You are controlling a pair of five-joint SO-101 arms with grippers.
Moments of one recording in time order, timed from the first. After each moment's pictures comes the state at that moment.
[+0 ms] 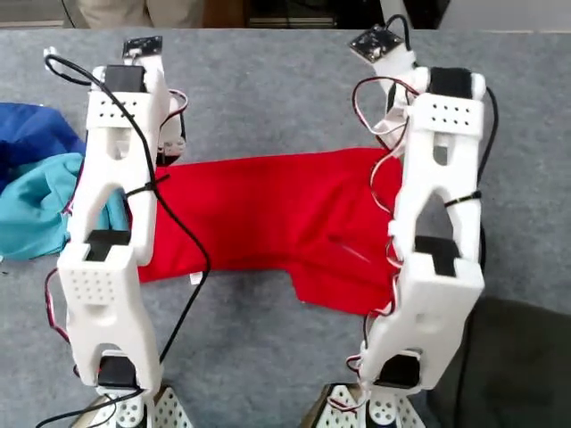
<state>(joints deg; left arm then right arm) -1.8 29.1 -40.4 97.7 0.4 4.2 25.5 -33.0 88.0 35.4</state>
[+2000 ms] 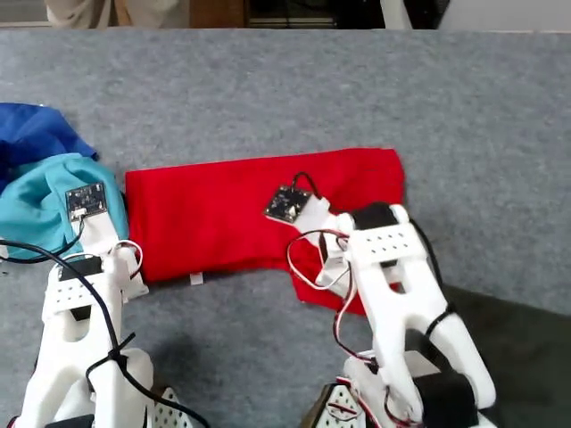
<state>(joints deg) -17.1 -39.8 71.7 47.9 -4.4 -14.4 -25.0 50.9 71.4 39.0</state>
